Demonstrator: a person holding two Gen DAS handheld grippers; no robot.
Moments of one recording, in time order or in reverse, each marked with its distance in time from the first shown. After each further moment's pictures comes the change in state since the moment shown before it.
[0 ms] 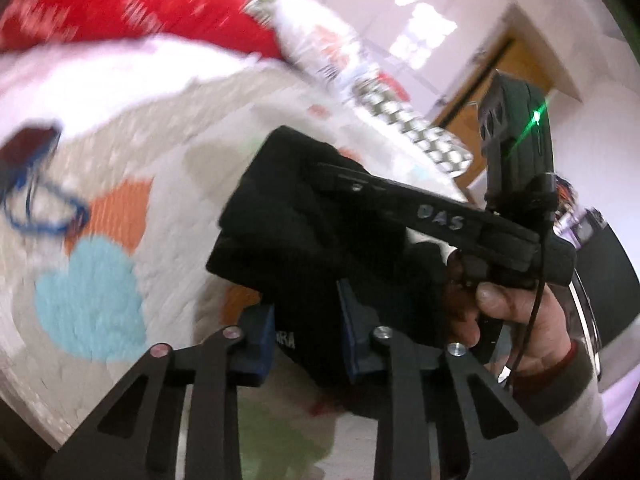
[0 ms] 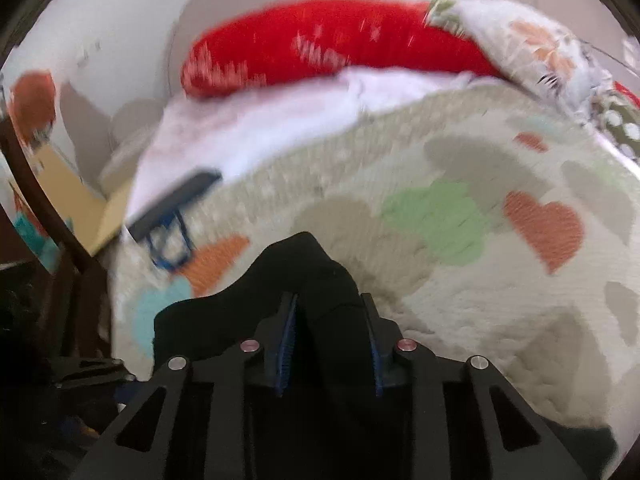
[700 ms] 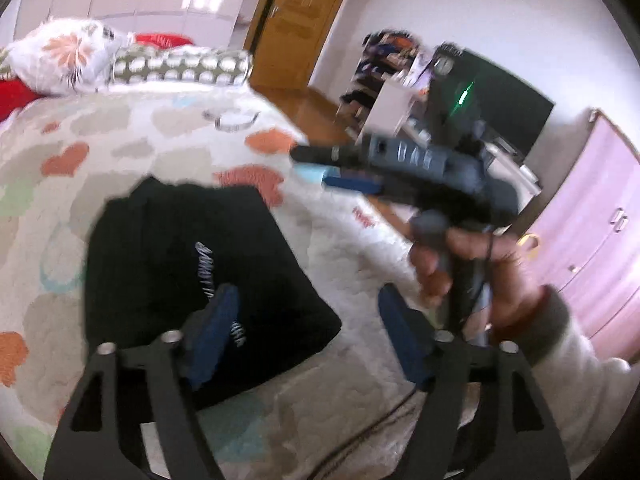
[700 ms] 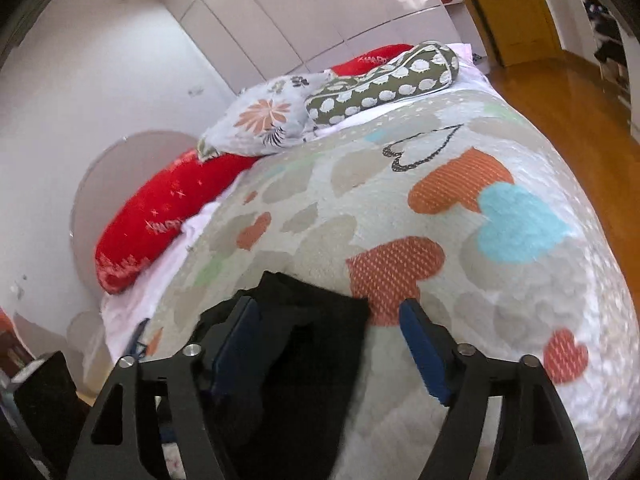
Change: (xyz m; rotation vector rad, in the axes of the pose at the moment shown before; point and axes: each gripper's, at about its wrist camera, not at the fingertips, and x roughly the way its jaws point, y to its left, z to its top) left arm 0.027 -0.183 -0.058 0.557 0.230 -0.408; right arm -0.239 -0.140 -0.190 0.654 -0.354 -0.254
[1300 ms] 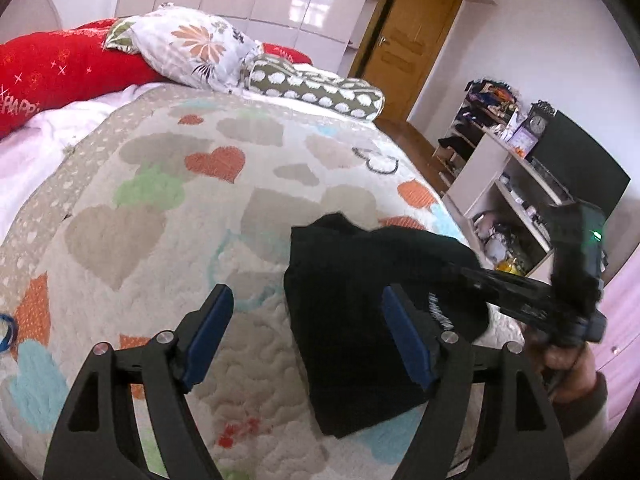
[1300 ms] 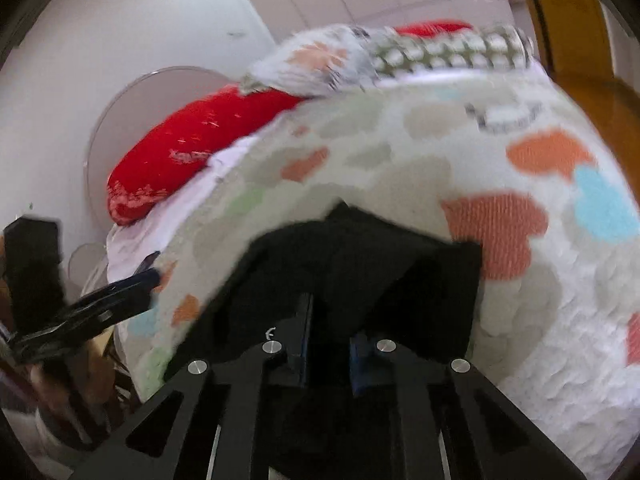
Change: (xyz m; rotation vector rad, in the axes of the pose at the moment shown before) left arm -0.040 0.105 0.000 -0.217 -0.086 0.284; right arm 0.028 0.077 -0.039 -0.252 0.103 -0.012
